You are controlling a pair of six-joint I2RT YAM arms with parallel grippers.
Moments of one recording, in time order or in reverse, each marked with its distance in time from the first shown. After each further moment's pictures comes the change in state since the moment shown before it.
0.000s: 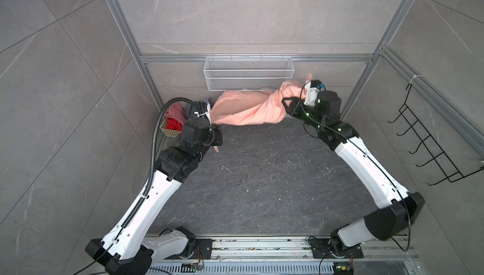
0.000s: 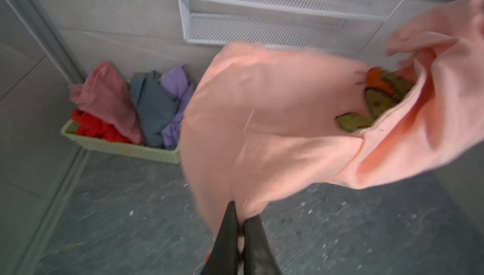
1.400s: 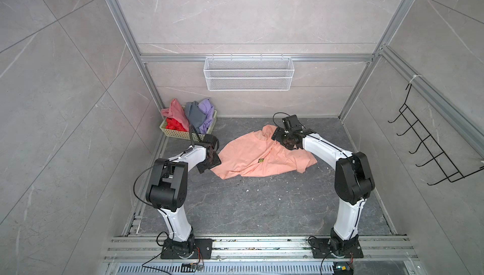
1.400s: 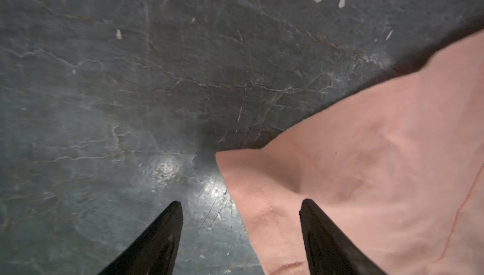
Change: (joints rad) left arm 0.313 0.699 -0.181 0.065 0.227 -0.357; right arm 0.008 0.537 0.126 -0.224 0.138 0.188
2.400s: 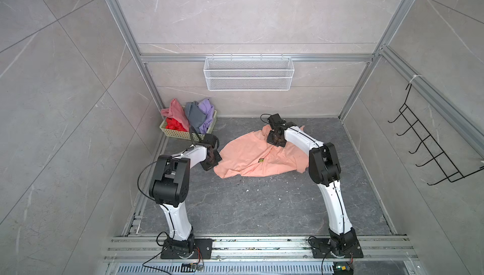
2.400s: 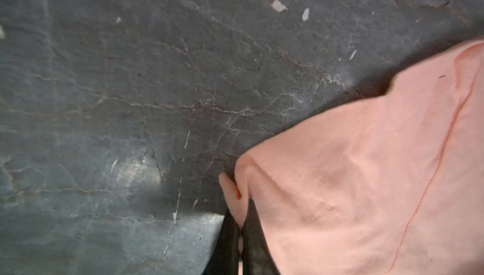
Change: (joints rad) left arm 0.015 0.037 0.006 0.101 0.103 -0.044; right arm 0.029 0.385 0.455 -0.299 0.139 -0.066
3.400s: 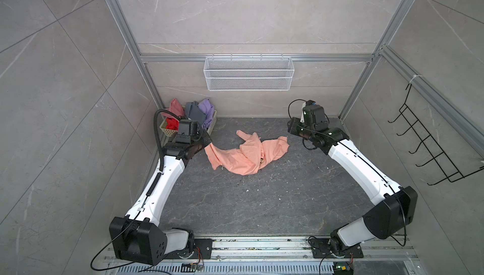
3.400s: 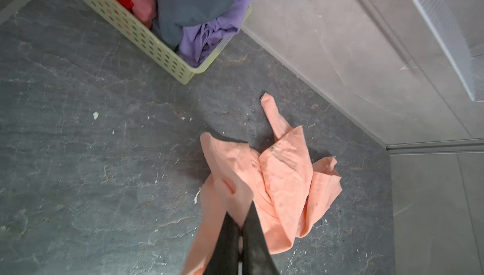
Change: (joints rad) left arm 0.025 -0.565 0.049 -0.090 0.023 0.032; right arm -0.020 -0.816 -0.530 0.220 -0.021 -0.190
